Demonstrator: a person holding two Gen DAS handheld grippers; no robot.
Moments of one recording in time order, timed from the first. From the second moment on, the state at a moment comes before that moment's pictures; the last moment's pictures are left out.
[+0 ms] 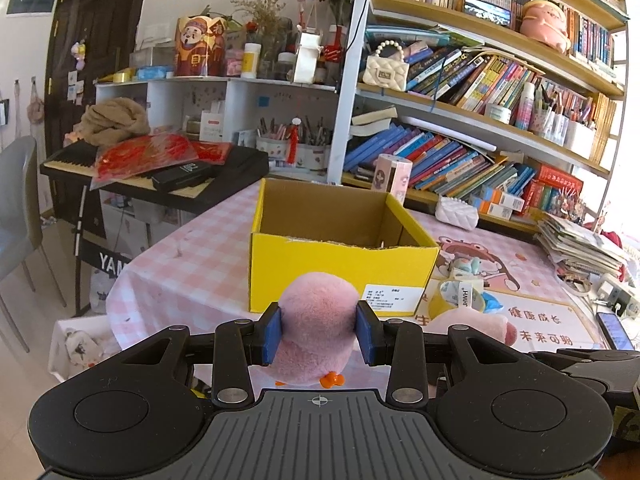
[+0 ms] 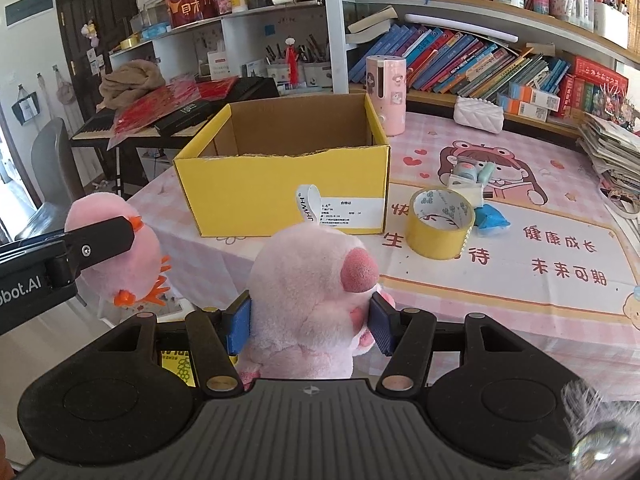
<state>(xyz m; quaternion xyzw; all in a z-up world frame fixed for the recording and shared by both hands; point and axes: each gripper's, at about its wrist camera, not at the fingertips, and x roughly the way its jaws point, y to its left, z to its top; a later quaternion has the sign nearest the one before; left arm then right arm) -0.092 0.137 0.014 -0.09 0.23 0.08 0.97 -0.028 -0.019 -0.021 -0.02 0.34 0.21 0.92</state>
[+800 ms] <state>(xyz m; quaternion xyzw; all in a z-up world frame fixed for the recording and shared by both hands) -0.076 0.145 0.017 -0.09 0.23 0.07 0.97 -0.015 -0.006 -0.019 -0.03 0.34 0.20 0.92</state>
